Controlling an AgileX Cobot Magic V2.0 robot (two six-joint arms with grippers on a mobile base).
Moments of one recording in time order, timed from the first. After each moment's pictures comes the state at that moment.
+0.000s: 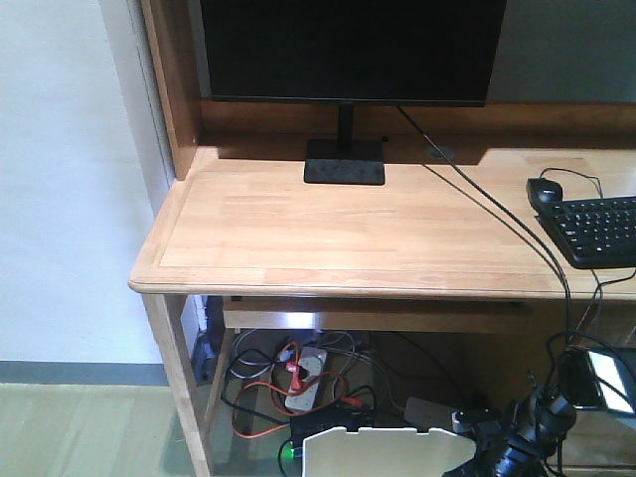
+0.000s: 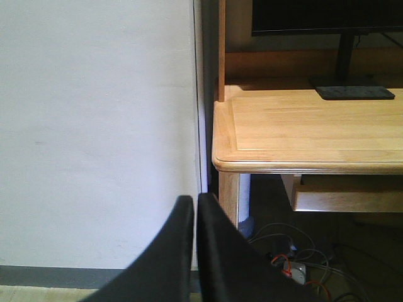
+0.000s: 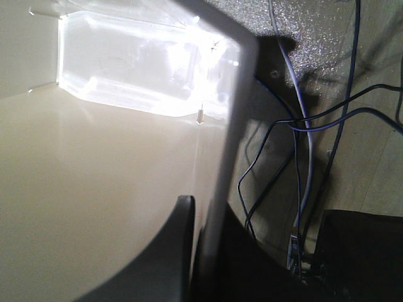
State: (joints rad) left arm 0.07 -0.01 0.03 0.04 0.21 -0.02; right arm -0.06 3.02 -1.57 0.38 0.20 -0.55
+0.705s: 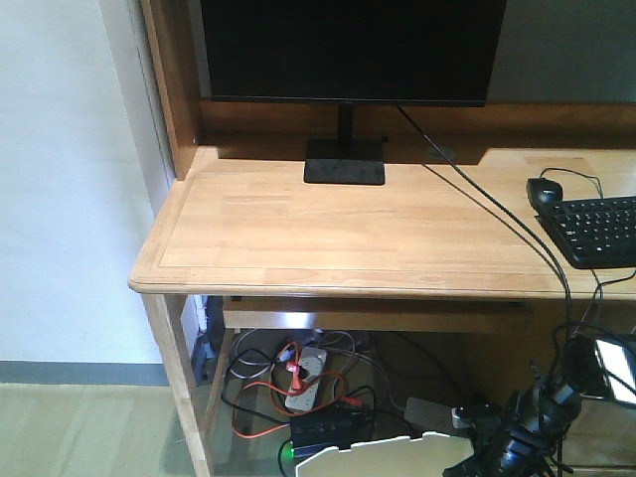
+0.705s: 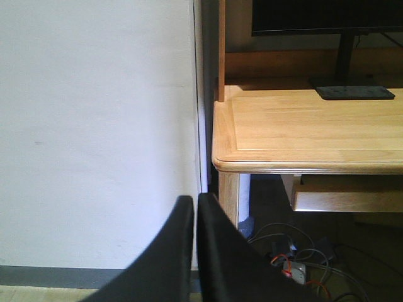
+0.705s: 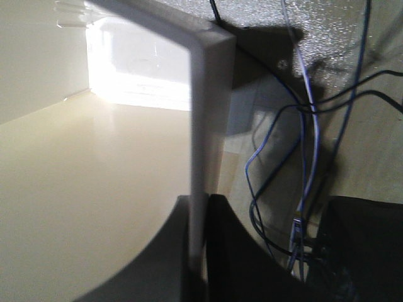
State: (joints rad) left arm 0.07 -0.01 0.03 0.04 0.21 -0.02; right arm -0.06 2.94 -1.49 0.39 0.23 -0.56
